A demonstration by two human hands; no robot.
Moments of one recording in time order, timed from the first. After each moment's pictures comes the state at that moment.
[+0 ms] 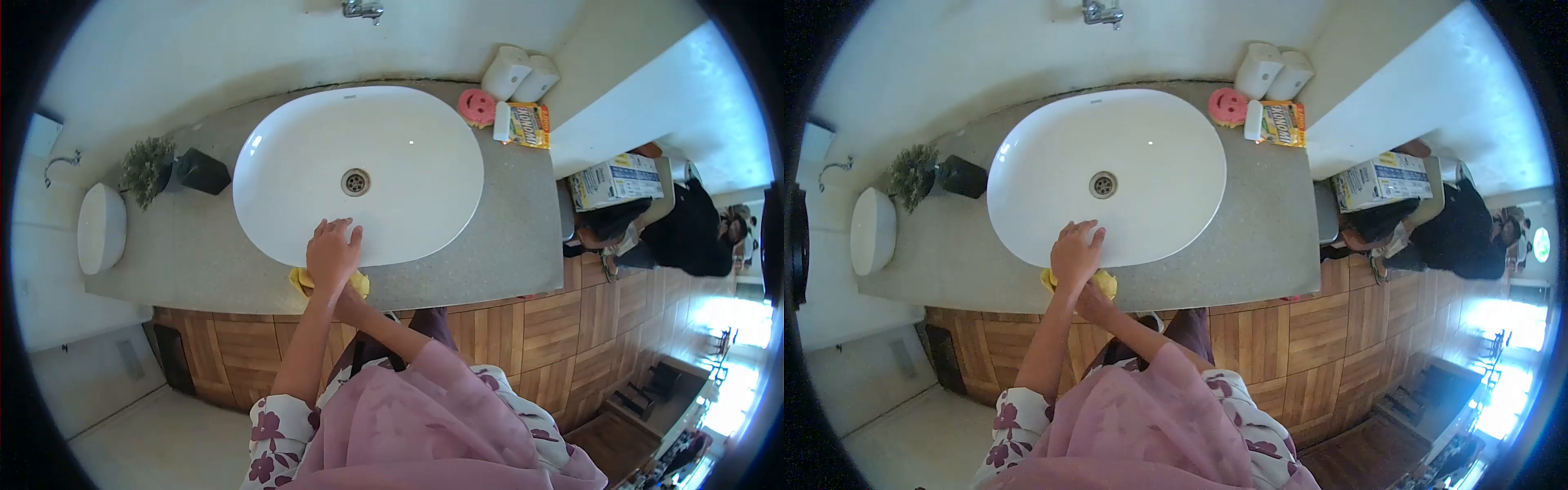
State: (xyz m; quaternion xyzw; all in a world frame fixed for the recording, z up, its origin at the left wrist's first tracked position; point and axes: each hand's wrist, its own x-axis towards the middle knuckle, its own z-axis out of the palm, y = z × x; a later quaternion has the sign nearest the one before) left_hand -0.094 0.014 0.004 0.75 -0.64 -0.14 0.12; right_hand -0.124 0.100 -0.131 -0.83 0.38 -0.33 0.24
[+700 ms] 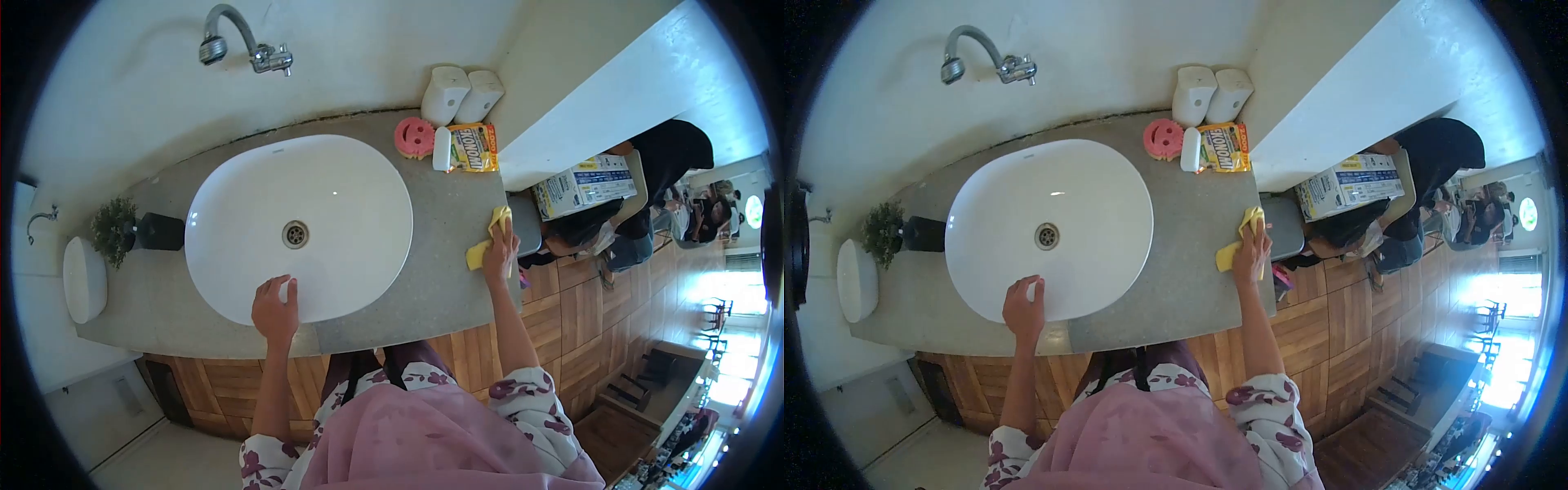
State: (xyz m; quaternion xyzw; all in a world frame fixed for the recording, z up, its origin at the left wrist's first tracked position) left_hand -0.107 0.010 0.006 0.77 -0.60 -0.09 0.19; right_hand -0.560 -0.034 -0.118 -0.60 0.76 -0.25 -0.05
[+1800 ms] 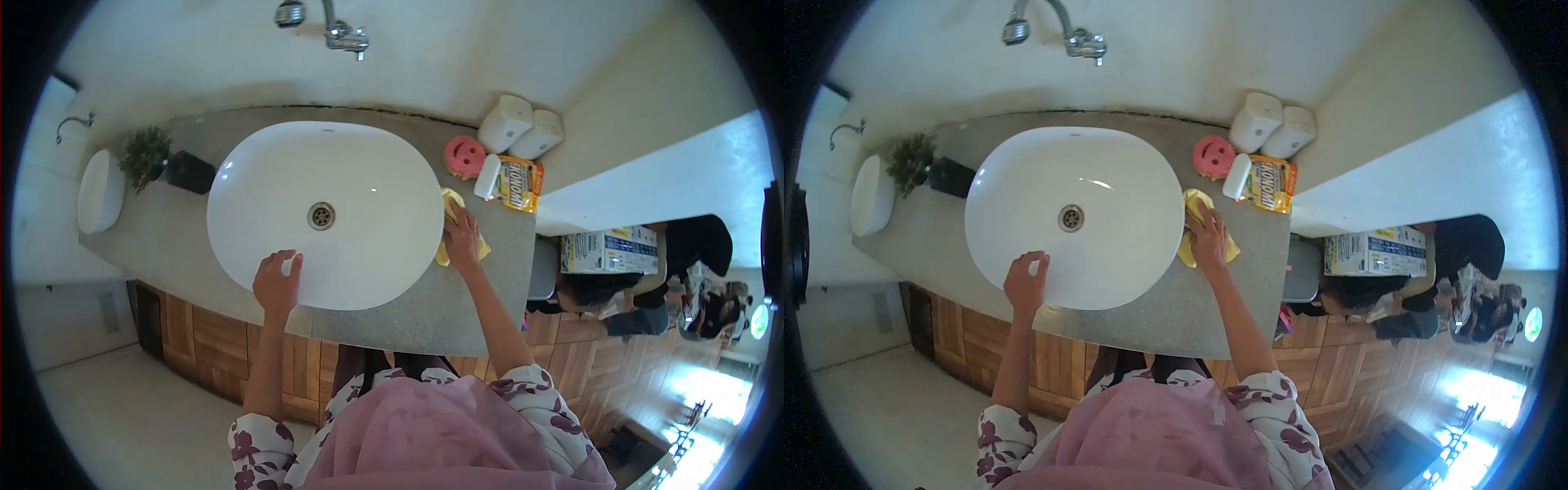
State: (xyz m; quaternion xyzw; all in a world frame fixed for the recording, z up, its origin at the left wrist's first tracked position) left_hand -0.113 0.008 0.007 0.84 -0.51 -0.05 0.20; right_hand -0.445 -0.128 -0.081 -0.78 0.56 -0.23 0.14
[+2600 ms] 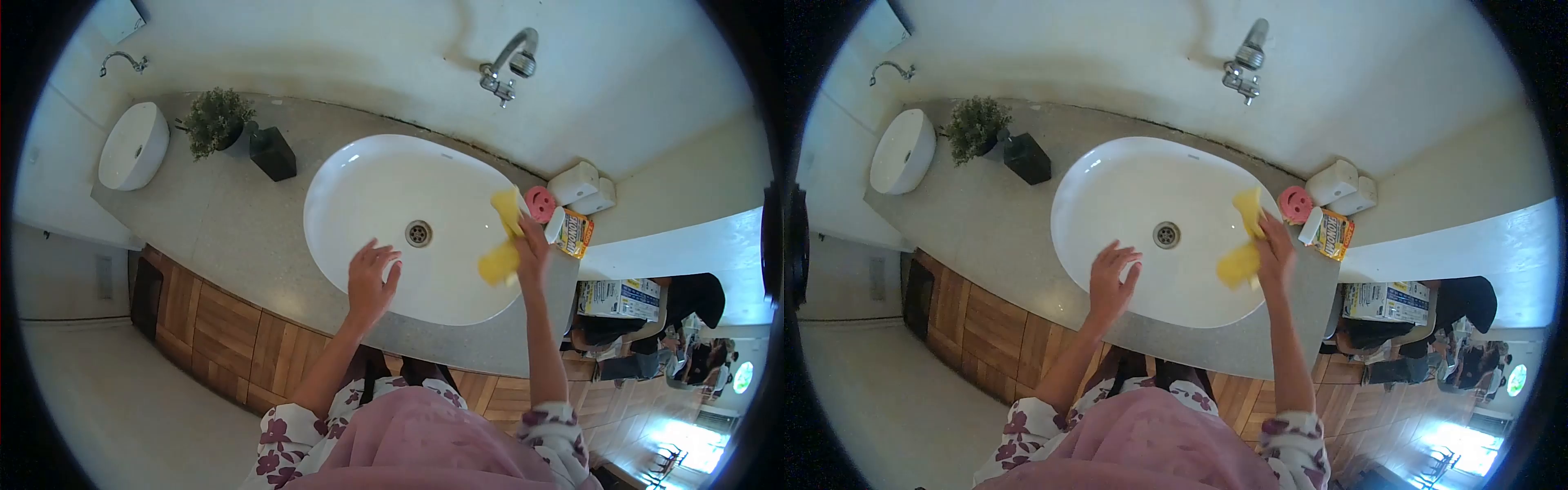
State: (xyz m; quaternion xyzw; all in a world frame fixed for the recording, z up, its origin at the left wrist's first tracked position) left_hand -0.061 0.008 0.014 0.71 -0.58 -0.14 0.38; right_hand -0.330 -0.131 0.044 -0.69 0.47 -0.45 0.32
